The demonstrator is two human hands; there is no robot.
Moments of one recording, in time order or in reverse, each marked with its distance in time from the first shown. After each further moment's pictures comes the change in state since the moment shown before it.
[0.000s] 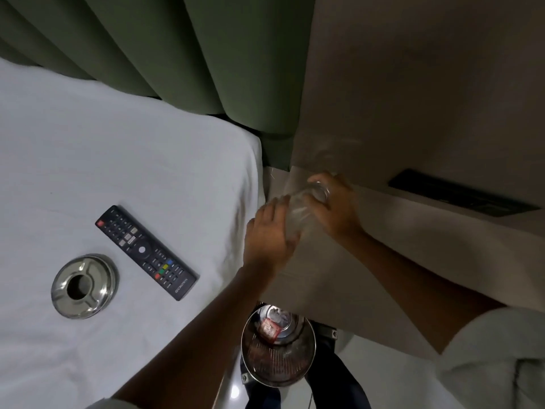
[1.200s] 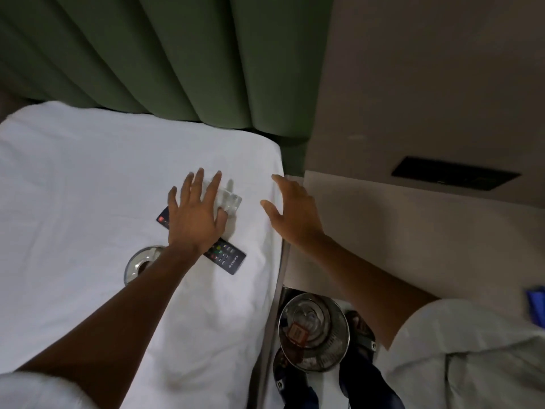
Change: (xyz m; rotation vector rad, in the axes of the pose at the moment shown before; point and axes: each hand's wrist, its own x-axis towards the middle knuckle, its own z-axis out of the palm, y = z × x) left_hand -0.054 -0.129 -0.152 0.399 0.158 0.084; right_hand -0.075 -0.109 0.078 -0.177 0.005 -0.109
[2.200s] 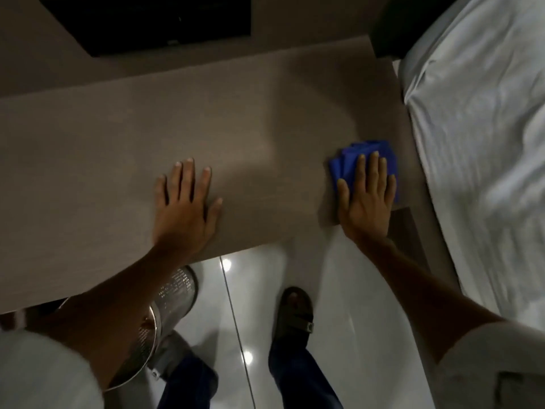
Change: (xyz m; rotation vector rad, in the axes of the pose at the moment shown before) left_hand -0.049 0.437 0.306 0.091 -0.249 0.492; right_hand -0.321 0.528 -0.183 -0.546 0.197 0.802
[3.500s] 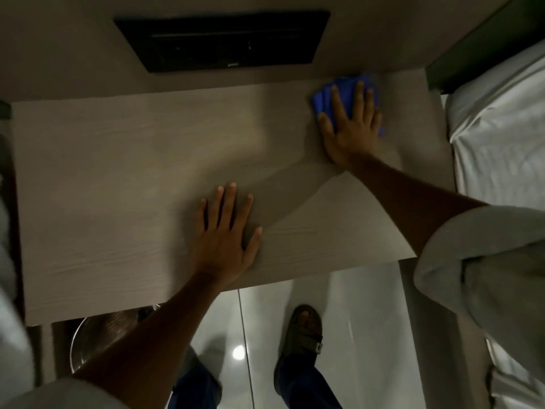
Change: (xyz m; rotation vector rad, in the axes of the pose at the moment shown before) left_hand 0.004 -0.012 0.008 -0.117 0.072 0.011; right_hand 0.177 -0.145 -0.001 0.036 -0.101 -0.173
